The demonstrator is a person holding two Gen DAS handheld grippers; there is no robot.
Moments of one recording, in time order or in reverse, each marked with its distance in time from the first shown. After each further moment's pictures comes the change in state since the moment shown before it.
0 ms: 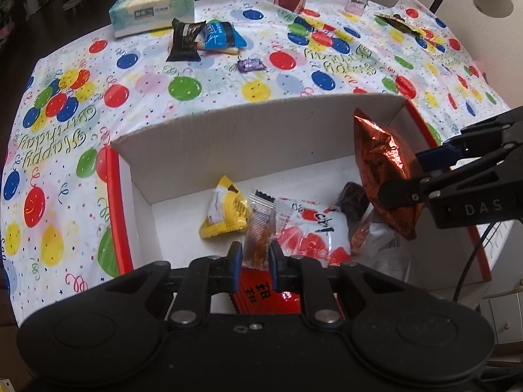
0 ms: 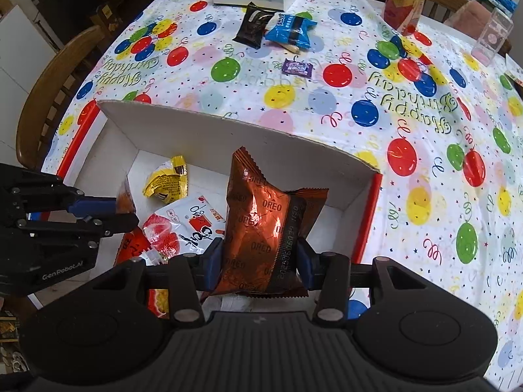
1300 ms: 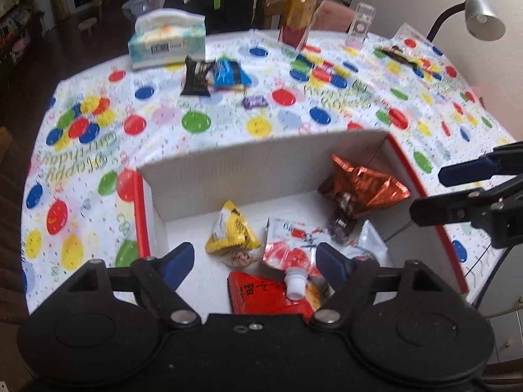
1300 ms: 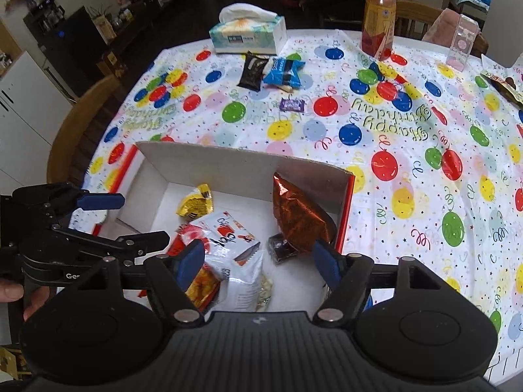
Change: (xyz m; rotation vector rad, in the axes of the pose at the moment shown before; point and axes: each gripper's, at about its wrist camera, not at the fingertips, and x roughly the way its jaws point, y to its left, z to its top) left arm -0.048 -0.012 -0.005 -0.019 -0.134 0.031; right arm -0.076 -0.004 -0.026 0.095 -0.148 0.061
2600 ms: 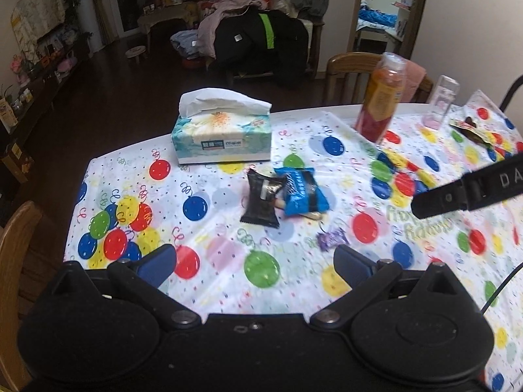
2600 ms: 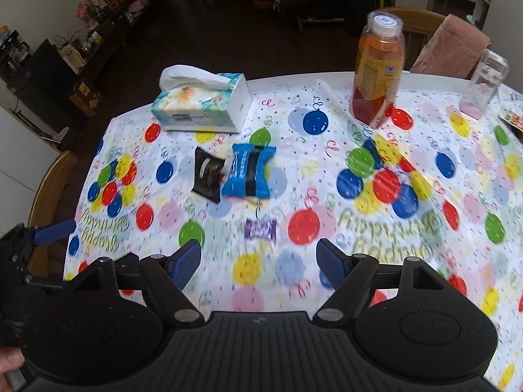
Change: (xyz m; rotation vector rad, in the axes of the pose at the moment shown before) left arm 0.067 0.056 0.167 -0.075 -0.105 0.186; right arm 0.096 -0.064 0.218 0.118 0.035 -0.011
